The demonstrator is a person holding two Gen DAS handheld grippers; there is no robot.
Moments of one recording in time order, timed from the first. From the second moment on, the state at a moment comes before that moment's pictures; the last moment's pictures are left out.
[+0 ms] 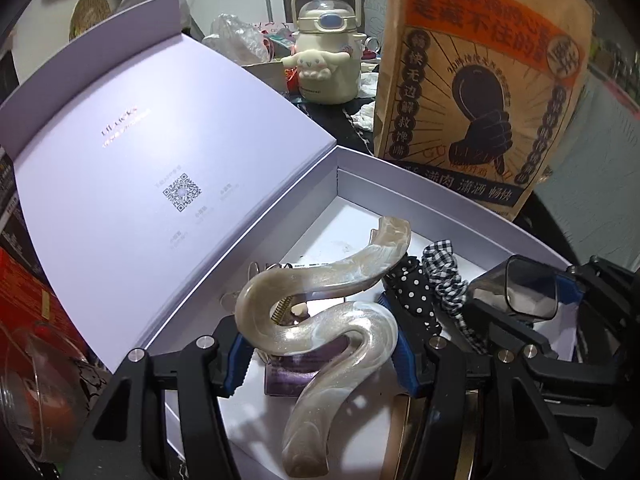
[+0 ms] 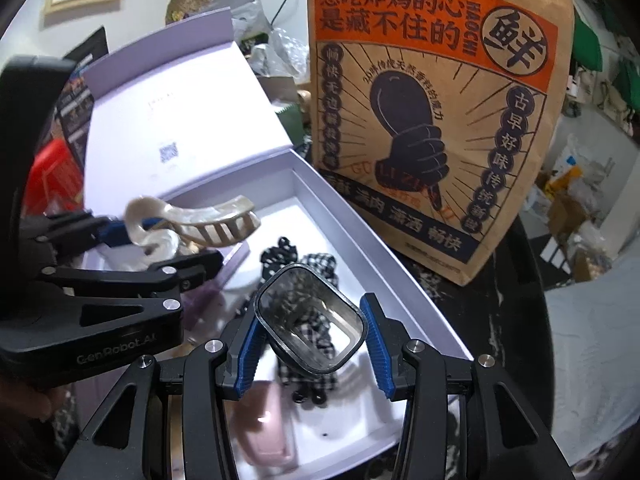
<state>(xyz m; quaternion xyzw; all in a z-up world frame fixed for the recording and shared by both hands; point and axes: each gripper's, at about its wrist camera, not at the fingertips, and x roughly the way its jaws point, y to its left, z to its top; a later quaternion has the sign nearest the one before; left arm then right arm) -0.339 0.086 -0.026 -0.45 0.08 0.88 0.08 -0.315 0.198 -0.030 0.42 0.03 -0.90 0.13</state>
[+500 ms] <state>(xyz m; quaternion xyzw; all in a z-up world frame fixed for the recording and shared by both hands) -0.338 0.095 -0.025 -0.45 0.11 0.88 0.08 -0.321 0.199 -0.040 0.43 0.04 -0.89 0.11</state>
